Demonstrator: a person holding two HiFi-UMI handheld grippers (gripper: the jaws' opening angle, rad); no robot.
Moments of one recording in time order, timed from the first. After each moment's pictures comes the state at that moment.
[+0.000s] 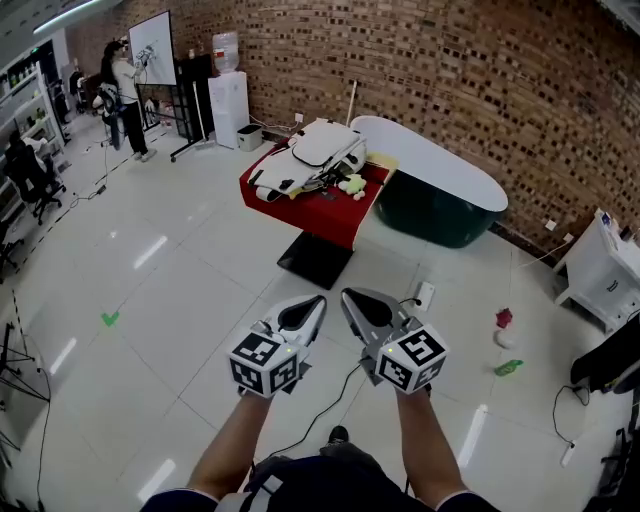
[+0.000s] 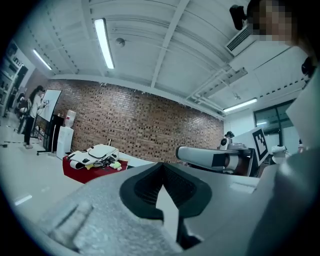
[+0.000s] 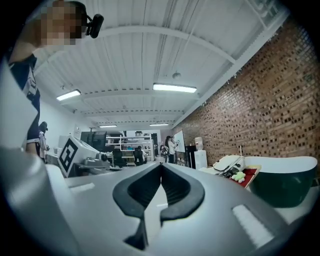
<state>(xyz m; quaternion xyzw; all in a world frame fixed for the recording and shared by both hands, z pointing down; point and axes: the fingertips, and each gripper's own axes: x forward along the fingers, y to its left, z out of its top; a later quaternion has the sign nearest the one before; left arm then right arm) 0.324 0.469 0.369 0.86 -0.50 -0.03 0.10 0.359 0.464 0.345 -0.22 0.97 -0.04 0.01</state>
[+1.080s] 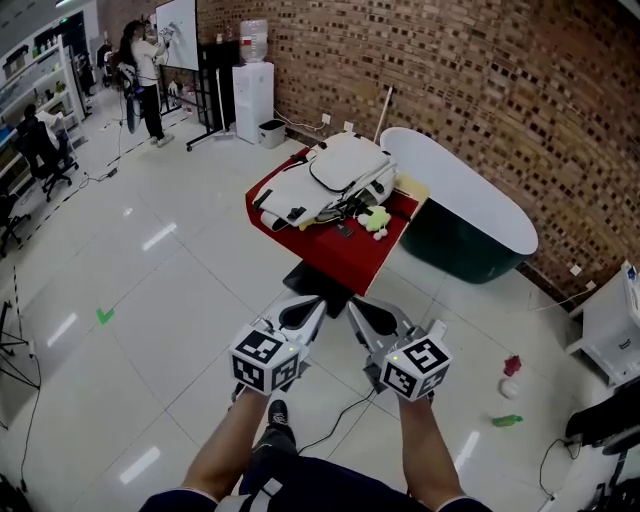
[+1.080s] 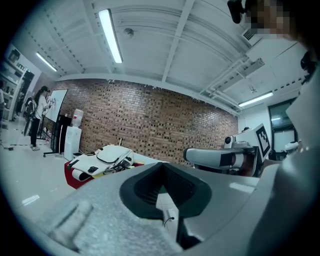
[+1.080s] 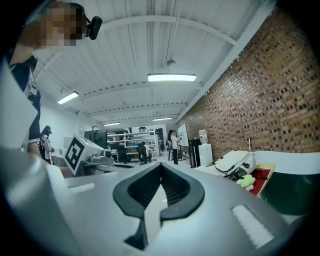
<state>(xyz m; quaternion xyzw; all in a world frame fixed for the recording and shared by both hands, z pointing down) 0.255 0.270 0.396 0.83 -0.55 -0.01 0.11 0.303 0.265 0.375 -0.17 0.98 -0.07 -0.01</state>
